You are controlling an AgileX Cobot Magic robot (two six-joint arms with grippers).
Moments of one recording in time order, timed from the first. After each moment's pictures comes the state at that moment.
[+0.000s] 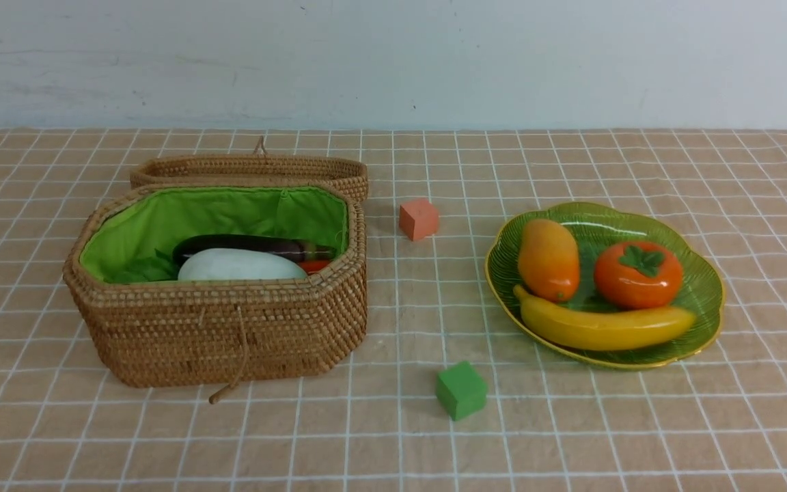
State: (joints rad) right arm 0.02 -0.01 0.02 -0.22 0.38 0.37; left arm -0.68 0.08 -0.06 -0.37 0.06 0.21
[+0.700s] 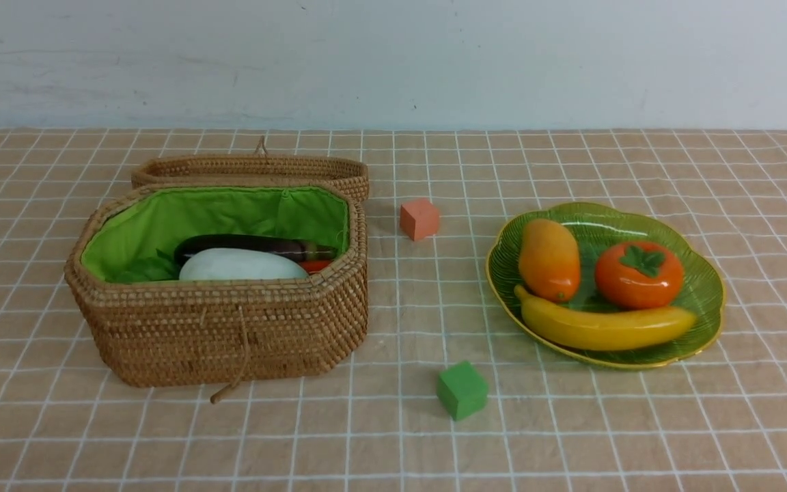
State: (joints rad) right arm 0.02 -0.01 0.02 -0.22 0.38 0.37; left arm -0.14 -0.01 0.02 -0.24 0.01 0.07
